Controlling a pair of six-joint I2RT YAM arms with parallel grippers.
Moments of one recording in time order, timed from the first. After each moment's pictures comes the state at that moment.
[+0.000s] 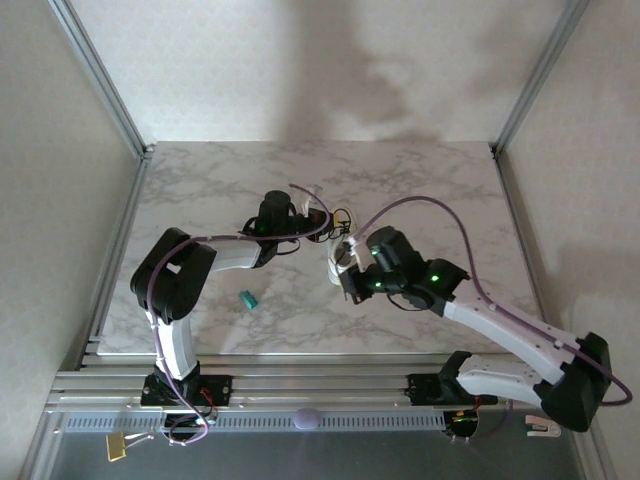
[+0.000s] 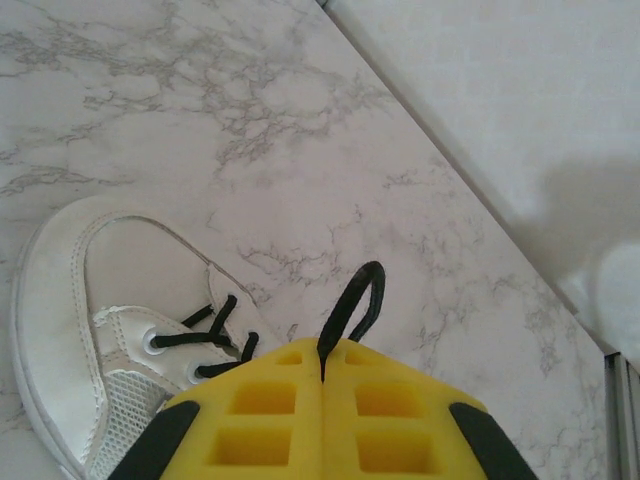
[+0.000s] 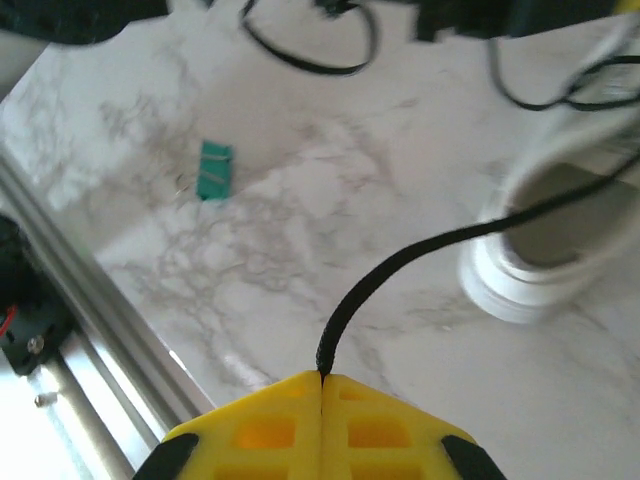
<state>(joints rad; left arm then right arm) -0.52 1.89 1.01 0.57 0.51 -0.50 0.89 1.12 0.91 -0.56 -0.17 0.27</state>
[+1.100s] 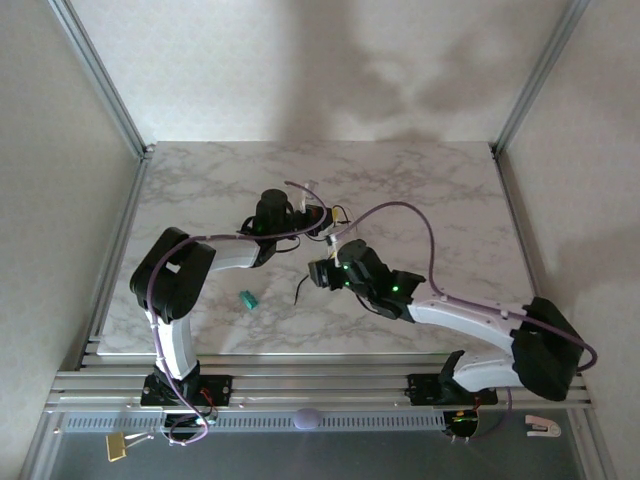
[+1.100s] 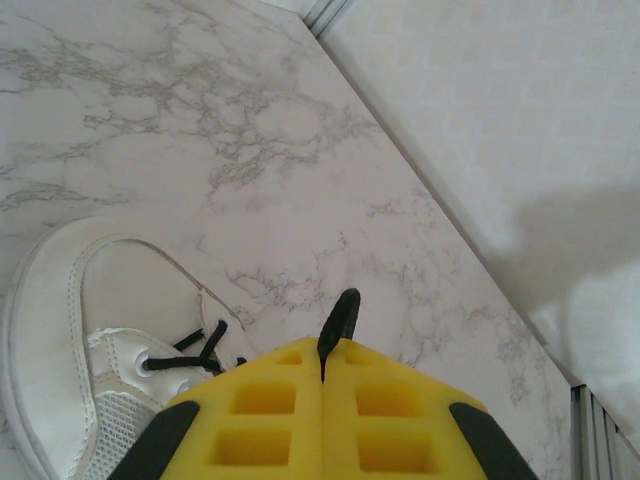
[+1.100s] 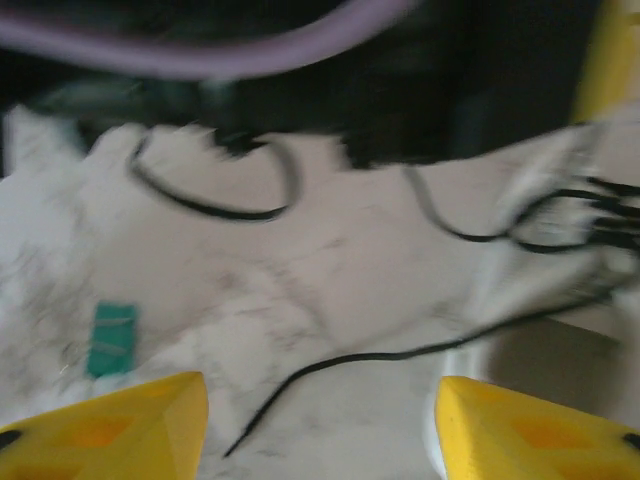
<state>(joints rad) -0.50 1.90 1.00 0.63 0.52 -0.59 0.96 1.28 0.76 -0.06 0.26 0.41</state>
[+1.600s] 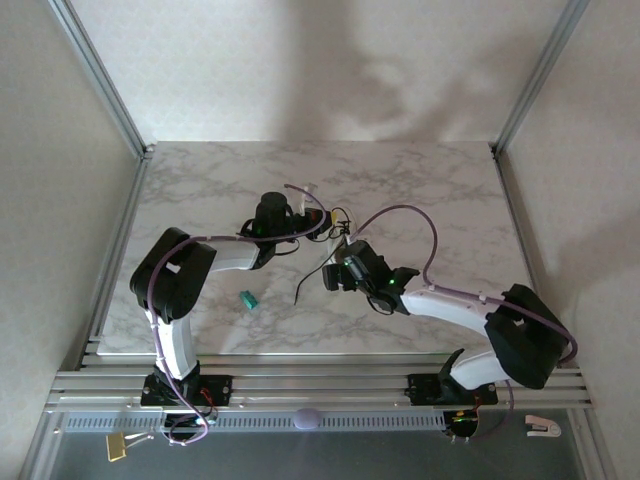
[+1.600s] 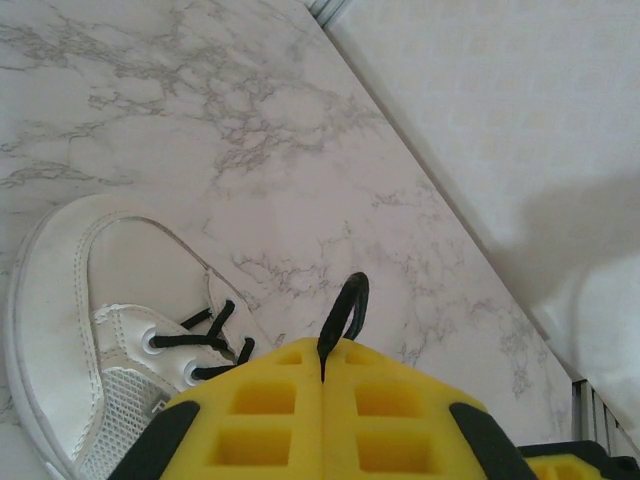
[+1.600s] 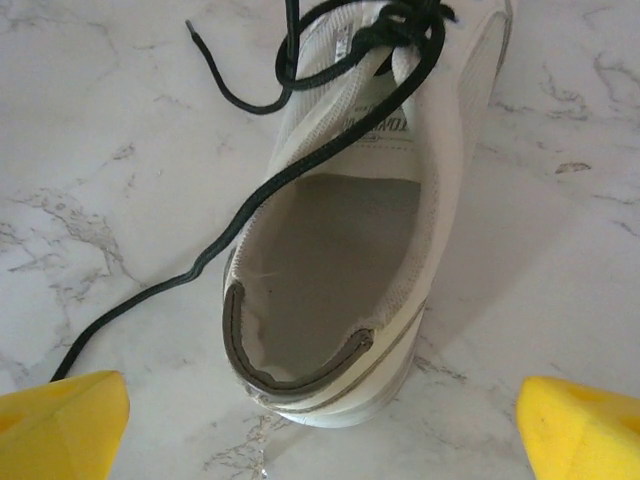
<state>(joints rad) -0.50 1.90 0.98 0.64 0.52 -0.59 0.87 1.42 0.72 -0.14 0.28 0.50</state>
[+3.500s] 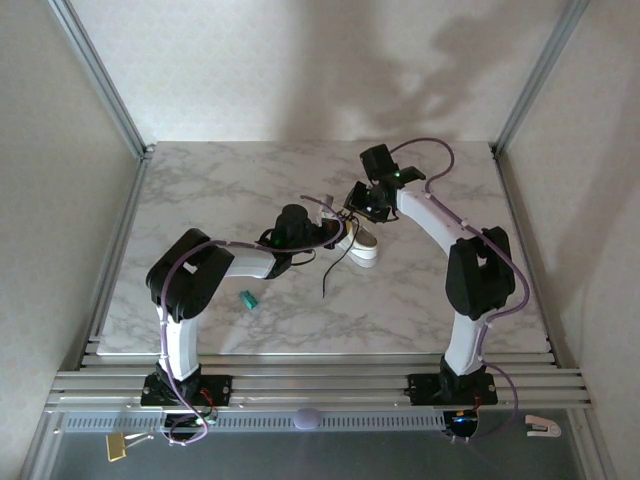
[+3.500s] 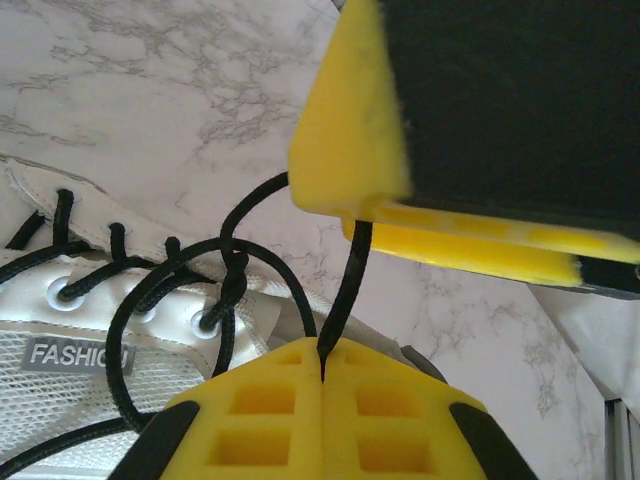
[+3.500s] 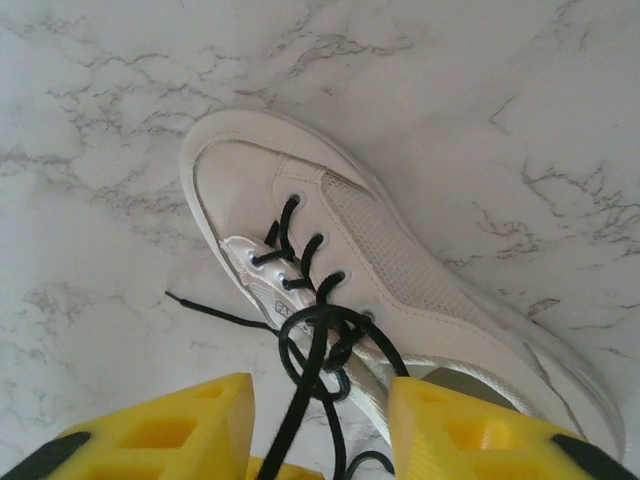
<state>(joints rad) -0.63 1.96 0.99 0.68 0.35 -0.62 0.46 1.89 1.60 -0.77 -0.14 0.77</state>
